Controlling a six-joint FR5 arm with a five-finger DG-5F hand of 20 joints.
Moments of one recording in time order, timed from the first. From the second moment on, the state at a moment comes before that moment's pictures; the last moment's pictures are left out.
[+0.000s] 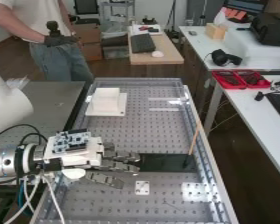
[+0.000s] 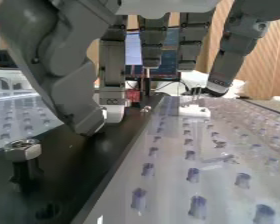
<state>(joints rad) 1.05 -2.11 -1.99 -2.30 -2.25 -0.88</state>
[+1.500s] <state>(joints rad) 1.24 -1.88 -2.08 -2.25 -2.42 -0.74</state>
